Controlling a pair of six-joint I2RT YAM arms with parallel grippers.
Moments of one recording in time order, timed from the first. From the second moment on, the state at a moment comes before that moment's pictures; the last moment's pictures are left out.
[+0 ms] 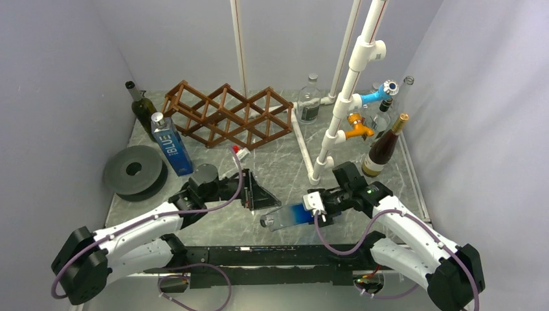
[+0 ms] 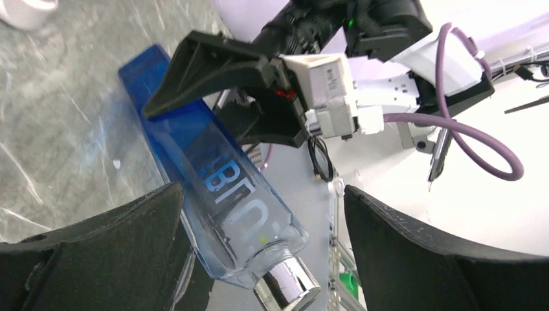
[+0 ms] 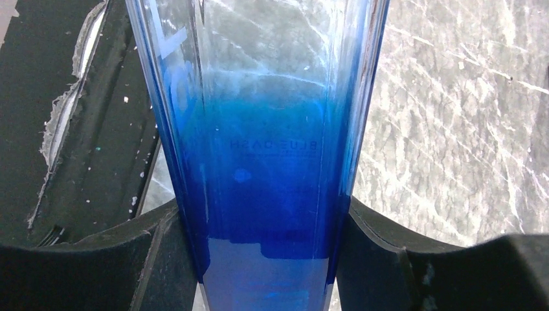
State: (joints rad) left arm -0.80 1.00 0.48 0.42 0.64 -0.96; right arm 0.53 0.91 0.58 -0.69 -0.82 -1.18
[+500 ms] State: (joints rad) left arm -0.80 0.79 0.30 0.55 0.39 -0.96; right arm 0.49 0.91 0.58 -0.71 -0.85 -1.16
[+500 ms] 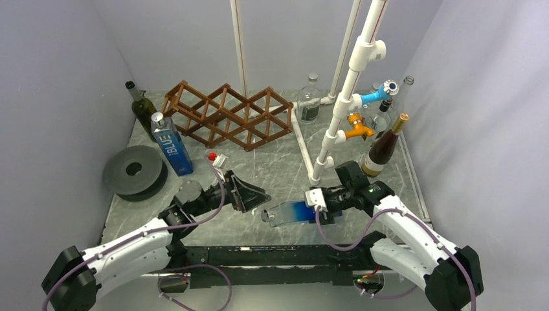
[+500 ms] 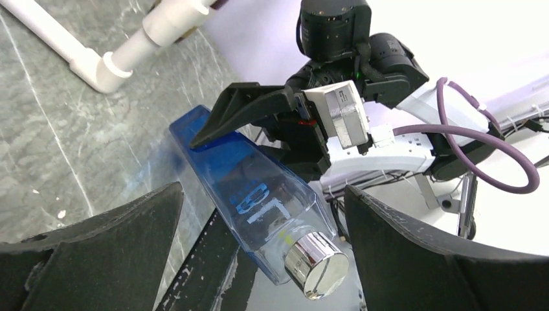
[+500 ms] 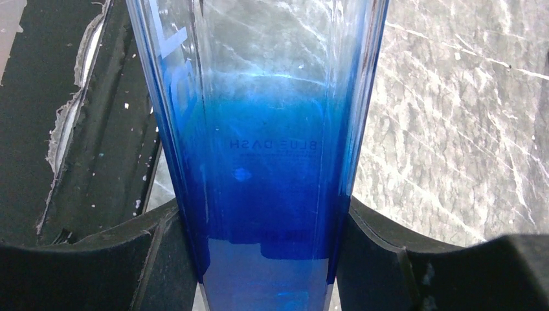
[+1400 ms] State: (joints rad) left arm -0.80 0.43 0.07 0.59 0.07 -0.96; right arm 0.43 0.91 0.58 -0.71 -0.90 -1.10
